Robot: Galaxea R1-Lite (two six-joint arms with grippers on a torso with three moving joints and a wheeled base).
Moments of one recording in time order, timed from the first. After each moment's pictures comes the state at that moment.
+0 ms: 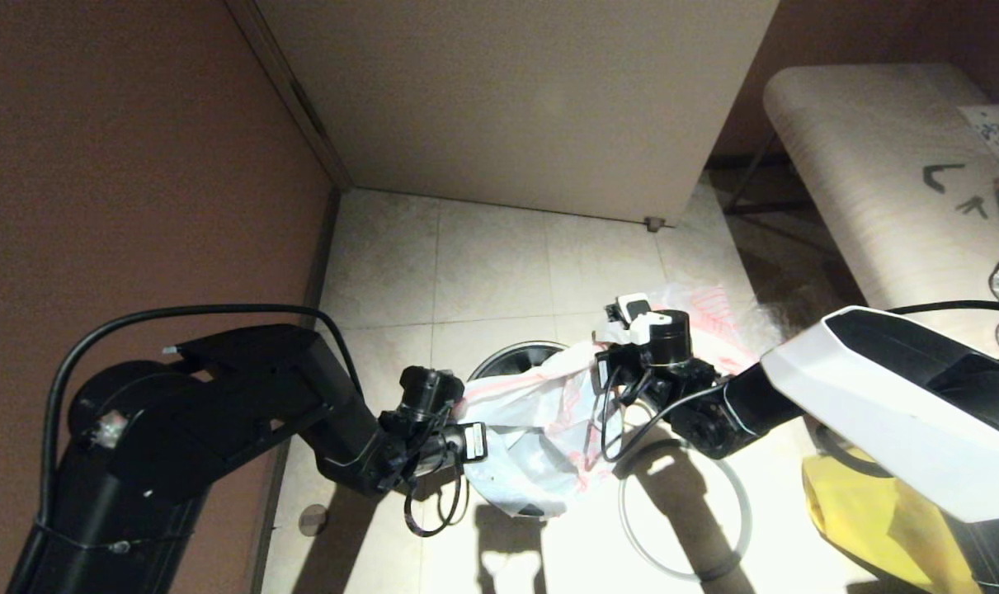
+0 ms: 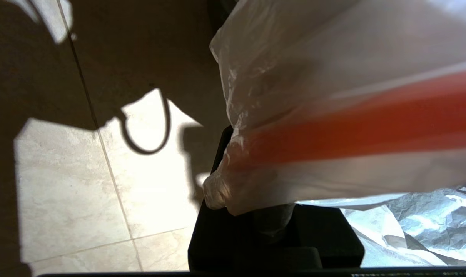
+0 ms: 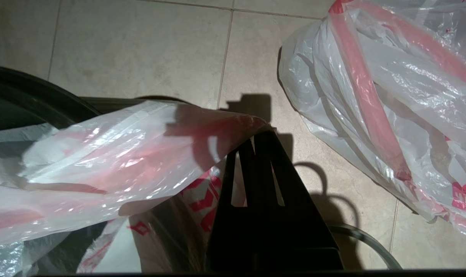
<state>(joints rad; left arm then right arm) -0.44 2.38 -1.04 -0.60 0.05 -0.37 0.47 2.42 -1.39 -0.76 -0.26 0.02</state>
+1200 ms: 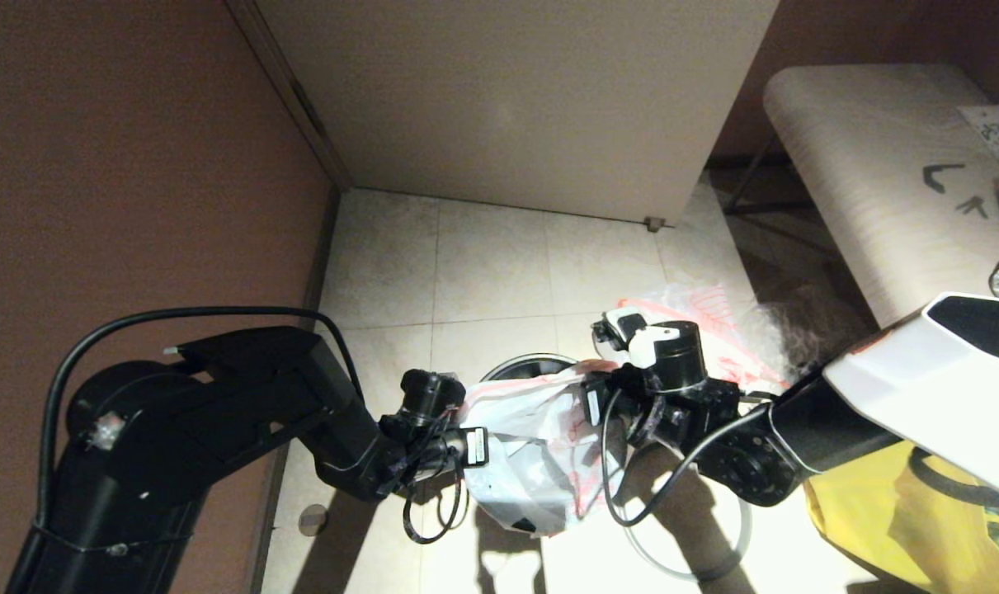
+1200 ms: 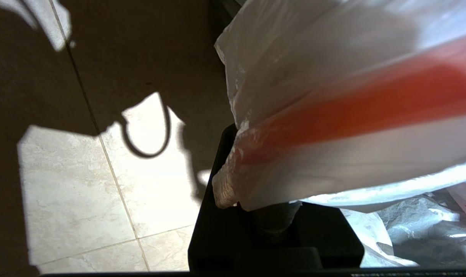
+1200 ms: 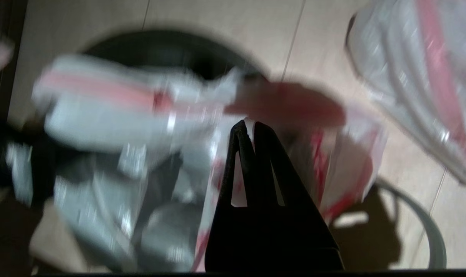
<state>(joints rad) -0.45 2.37 -1.02 -0.62 0.05 -0.34 0.60 2.16 -1.08 -0.71 -0.18 0.08</state>
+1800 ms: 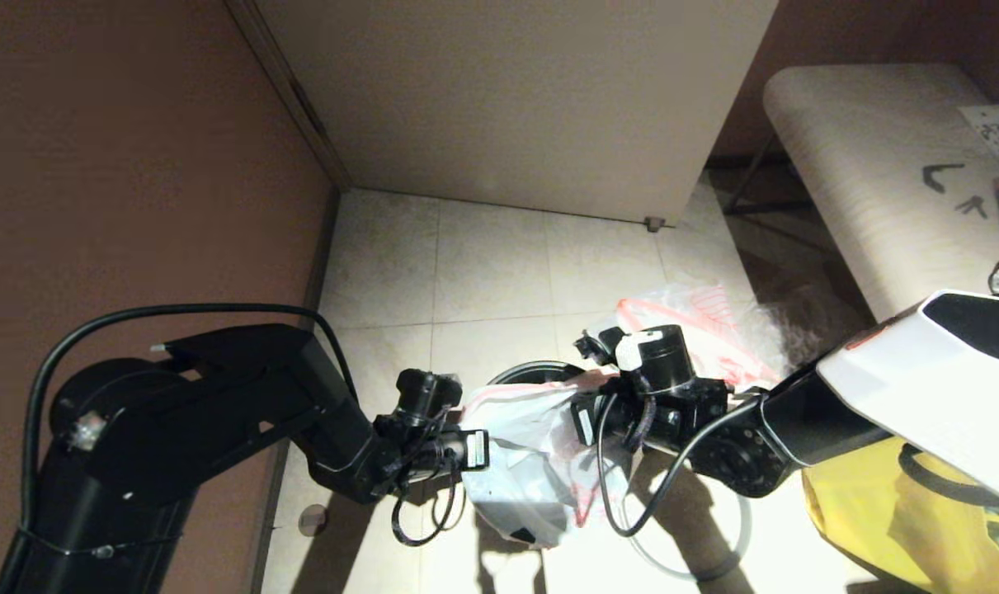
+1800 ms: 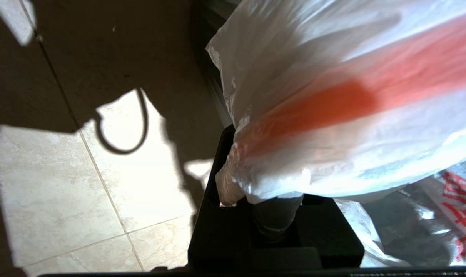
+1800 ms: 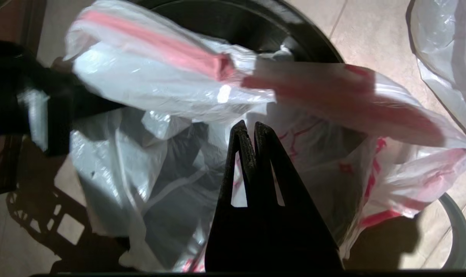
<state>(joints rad) -0.45 2.34 -0.99 -0.62 -0.03 -0.33 0.60 2.20 -1.17 -0.56 -0.05 0.04</state>
